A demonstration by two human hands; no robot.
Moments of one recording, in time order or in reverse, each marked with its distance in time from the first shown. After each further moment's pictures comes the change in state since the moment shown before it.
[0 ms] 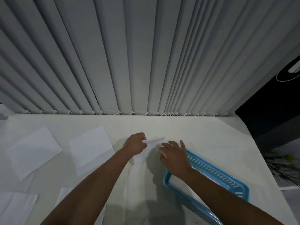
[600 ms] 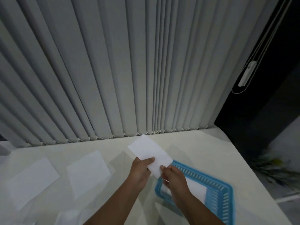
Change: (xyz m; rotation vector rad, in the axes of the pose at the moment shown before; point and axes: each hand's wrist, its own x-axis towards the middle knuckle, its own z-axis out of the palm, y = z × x) left_hand -0.104 0.081 0.023 -1.489 -0.025 -0.076; right_hand -0.081 -0.033 -0.043 1.605 0.247 0.706
